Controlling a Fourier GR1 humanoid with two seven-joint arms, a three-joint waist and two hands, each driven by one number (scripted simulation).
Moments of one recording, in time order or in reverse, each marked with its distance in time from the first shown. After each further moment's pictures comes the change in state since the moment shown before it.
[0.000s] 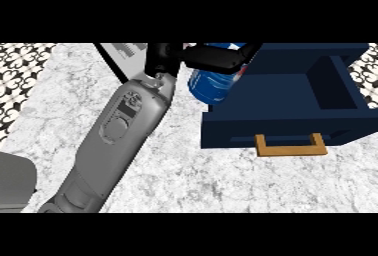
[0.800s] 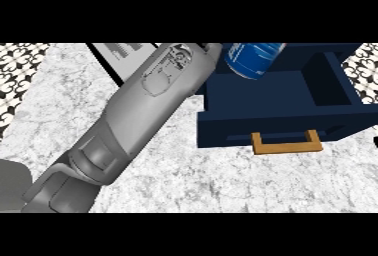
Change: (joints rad) left arm -0.386 0.000 -0.093 0.459 0.205 0.128 -0.071; right arm -0.021 0.006 0.034 -0.016 0.024 -0.011 0.031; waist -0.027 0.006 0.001
